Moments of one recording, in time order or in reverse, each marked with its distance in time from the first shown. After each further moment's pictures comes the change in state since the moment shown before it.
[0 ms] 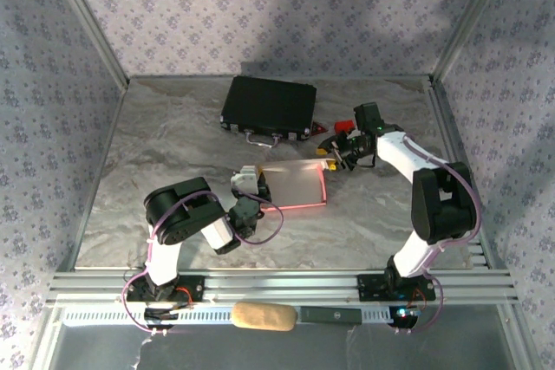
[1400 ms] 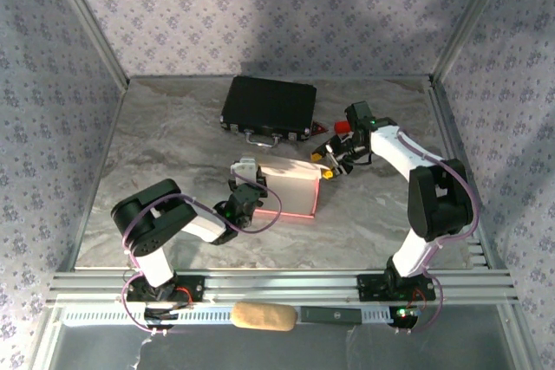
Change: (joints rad) left arm 0.062 -0.212 0.041 -0.399 0.083 -0.024; right arm 0.047 0.024 0.071 -0.222 -0.034 0.019
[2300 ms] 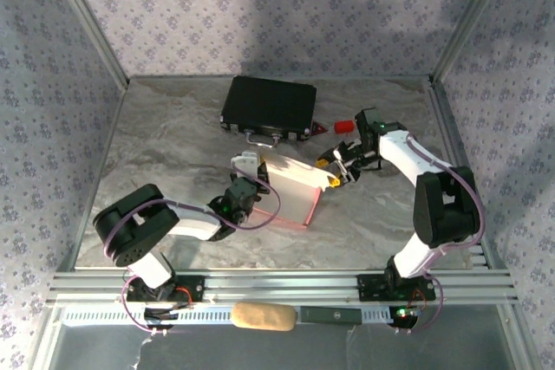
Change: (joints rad) left arm 0.027 -0.119 0.025 -0.101 0.144 0.011; right arm -0.057 -0.069 -0.064 -0.091 -0.099 -0.092
